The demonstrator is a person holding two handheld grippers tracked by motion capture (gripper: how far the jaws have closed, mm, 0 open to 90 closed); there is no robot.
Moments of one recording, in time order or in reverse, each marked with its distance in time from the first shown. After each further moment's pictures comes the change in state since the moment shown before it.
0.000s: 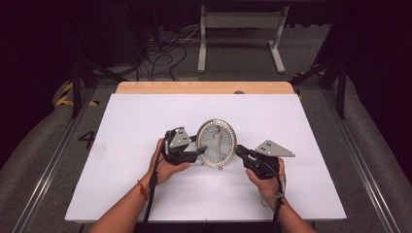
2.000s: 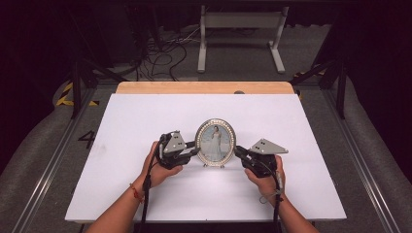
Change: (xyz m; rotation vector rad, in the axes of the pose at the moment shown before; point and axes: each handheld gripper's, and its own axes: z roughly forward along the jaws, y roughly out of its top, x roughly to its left) left arm -0.003 -0.005 -0.020 0.031 0.005 0.063; right arm -0.002 0.000 0.010 0.084 -0.009 -0.074
